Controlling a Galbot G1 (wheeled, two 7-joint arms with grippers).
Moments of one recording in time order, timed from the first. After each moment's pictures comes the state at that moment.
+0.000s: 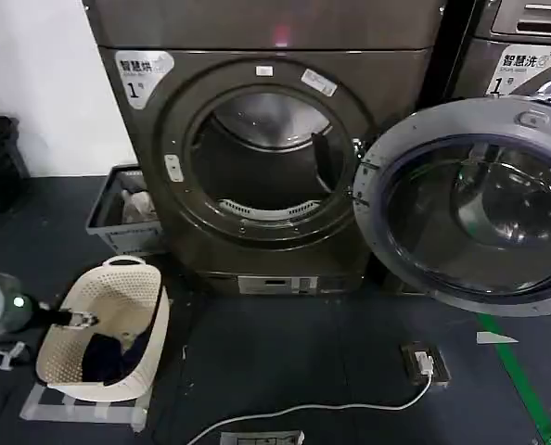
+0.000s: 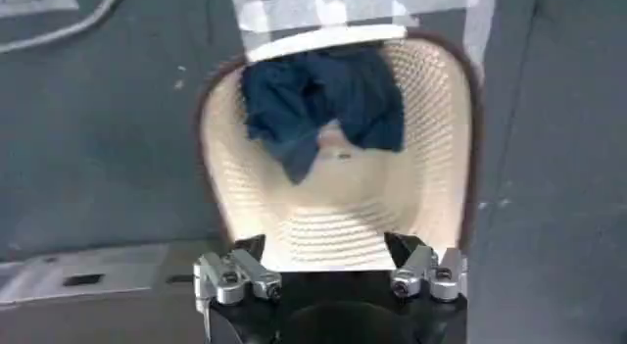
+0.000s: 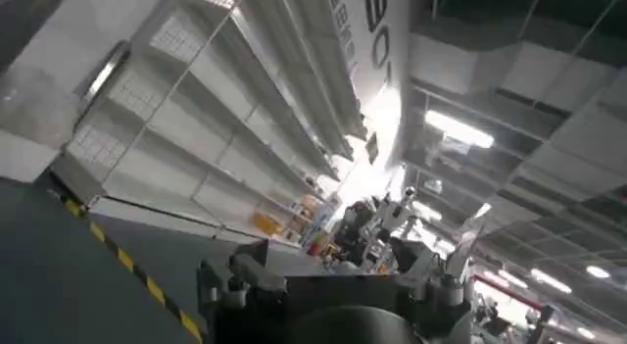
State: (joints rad) left arm 1.21 -0.09 -0.40 -1.76 1.52 -0.82 0.27; right arm -1.47 1.03 1.62 1.12 0.03 0.34 0.13
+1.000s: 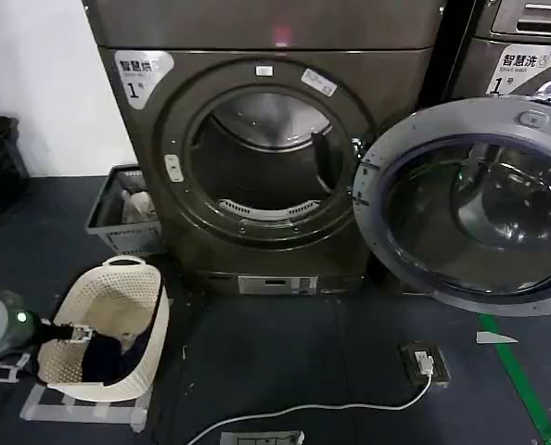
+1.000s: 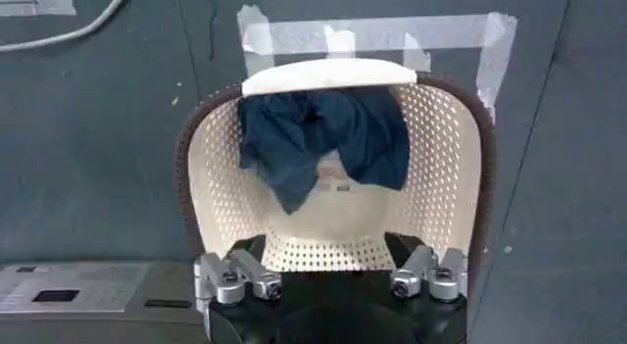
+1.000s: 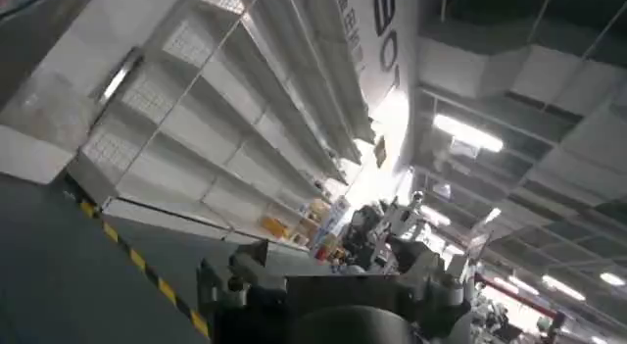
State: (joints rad) left arm 1.23 -0.17 -0.39 -1.73 1.54 -0.82 0.27; right arm -1.47 1.05 1.62 1.13 0.01 0.36 0.12
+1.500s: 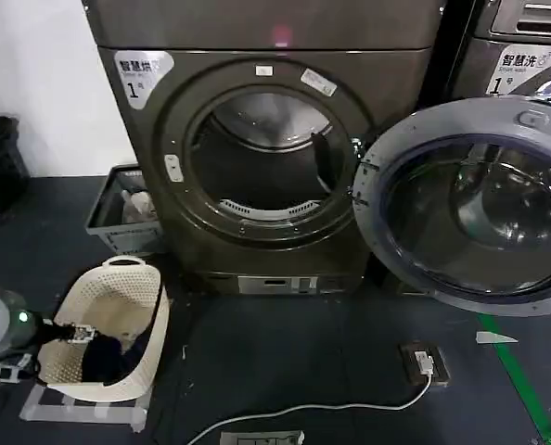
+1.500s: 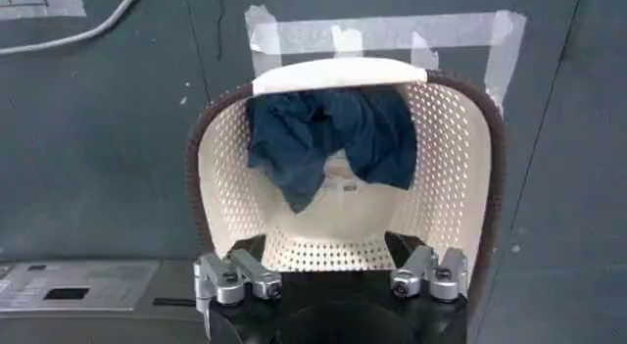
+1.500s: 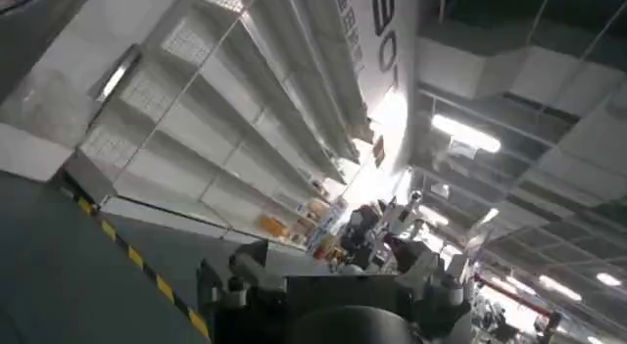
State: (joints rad) left arm 1.23 -0.17 -0.39 -1.74 1.53 -0.82 0.27; right arm -1.47 1.06 1.62 1.13 0.01 0.37 0.12
